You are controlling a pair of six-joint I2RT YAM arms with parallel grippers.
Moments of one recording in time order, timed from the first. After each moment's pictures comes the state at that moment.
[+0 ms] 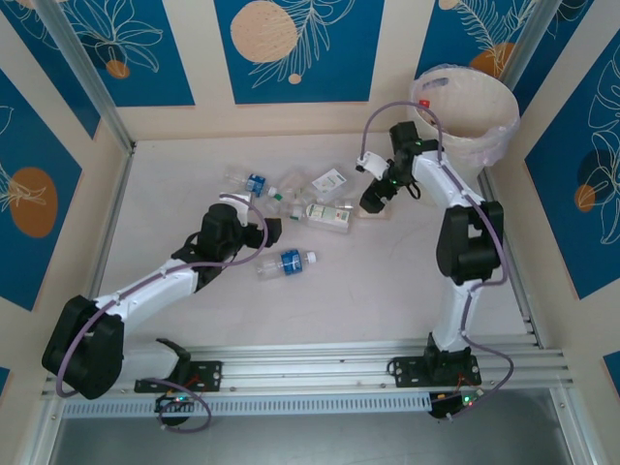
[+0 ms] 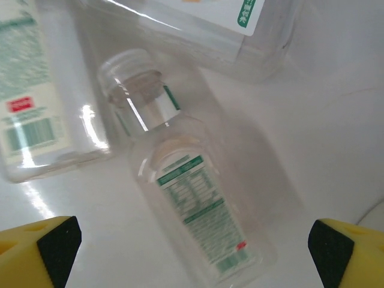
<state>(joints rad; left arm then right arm) -0.51 1.26 0.68 0.11 -0.03 -0.29 0.15 2.01 1.73 -0.95 -0.26 -0.83</state>
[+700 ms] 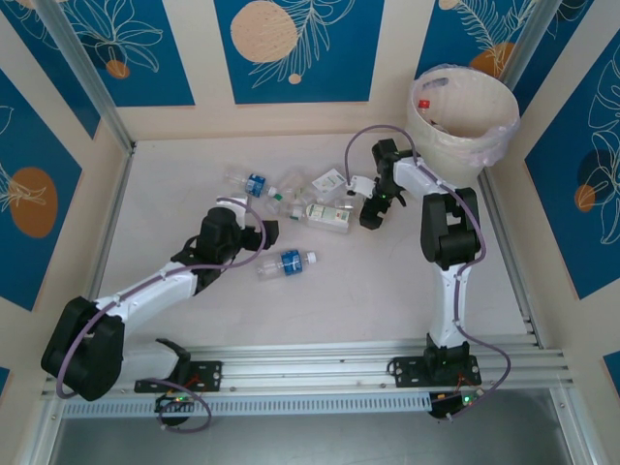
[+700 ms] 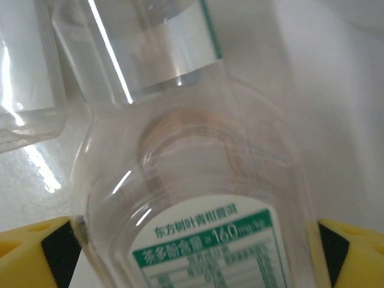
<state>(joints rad) -0.50 1.25 0.64 0.13 -0.06 -0.31 0.20 2.18 1.71 -0.94 -0.14 -0.98</state>
